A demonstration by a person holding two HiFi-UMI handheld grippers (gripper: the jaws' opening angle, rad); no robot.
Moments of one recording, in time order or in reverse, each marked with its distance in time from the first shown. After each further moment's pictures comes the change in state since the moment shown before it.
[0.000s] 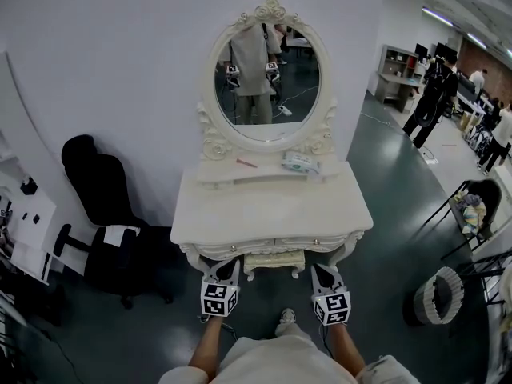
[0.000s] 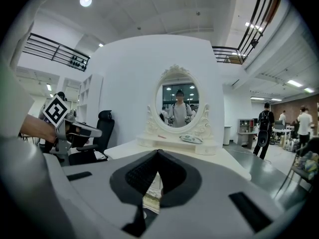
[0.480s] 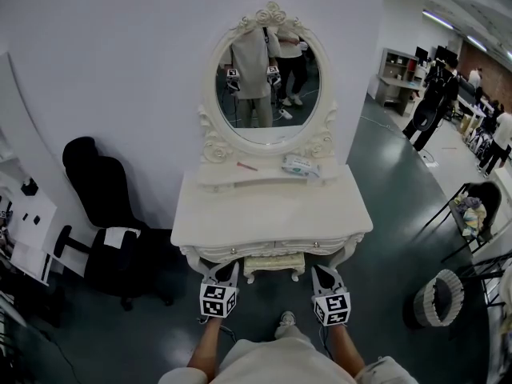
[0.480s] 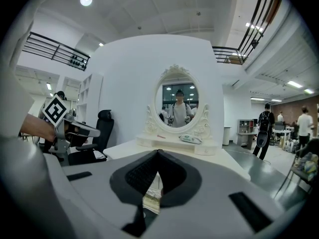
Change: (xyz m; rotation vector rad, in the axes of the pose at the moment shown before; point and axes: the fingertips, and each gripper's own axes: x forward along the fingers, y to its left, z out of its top) left arm -0.001 0.005 -0.003 -0.003 0.012 0.006; right arm 0.002 -0.004 0.000 -0.005 0.003 -0.005
